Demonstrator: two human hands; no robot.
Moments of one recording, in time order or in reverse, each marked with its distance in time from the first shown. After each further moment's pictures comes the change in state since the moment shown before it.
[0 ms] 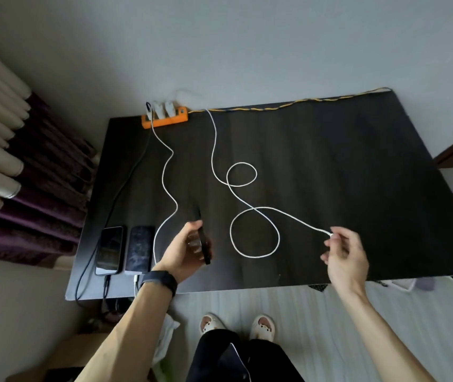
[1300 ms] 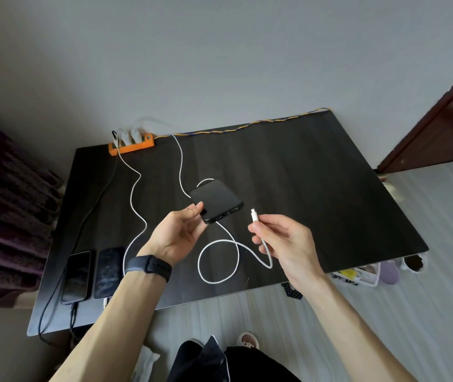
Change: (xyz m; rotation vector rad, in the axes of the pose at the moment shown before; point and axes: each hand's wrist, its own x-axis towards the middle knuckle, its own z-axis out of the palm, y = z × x) left_hand -0.055 0.013 0.117 -0.085 -0.168 0.150; right_hand -0.063 -0.108 -0.039 0.406 -0.426 -0.022
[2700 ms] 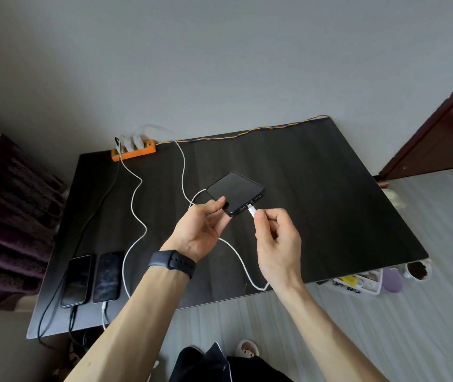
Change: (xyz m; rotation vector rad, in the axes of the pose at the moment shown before) left_hand -0.018 -0.018 0.061 0.002 -0.053 -0.014; right_hand -0.003 -0.003 0.024 -0.191 0.254 -0.323
